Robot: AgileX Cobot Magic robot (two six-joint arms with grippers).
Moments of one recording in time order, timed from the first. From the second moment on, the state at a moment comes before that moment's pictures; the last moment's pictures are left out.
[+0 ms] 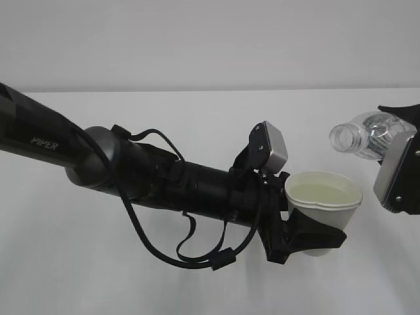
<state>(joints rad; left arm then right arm) -0.75 2.23 -1.24 1.19 -0.99 -0.82 0.04 1.37 -0.37 -0.36 -0.66 -1.13</state>
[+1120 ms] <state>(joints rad) -0.75 2.23 -1.24 1.19 -0.99 -0.82 0.04 1.37 -0.37 -0.30 -0.82 -0.48</state>
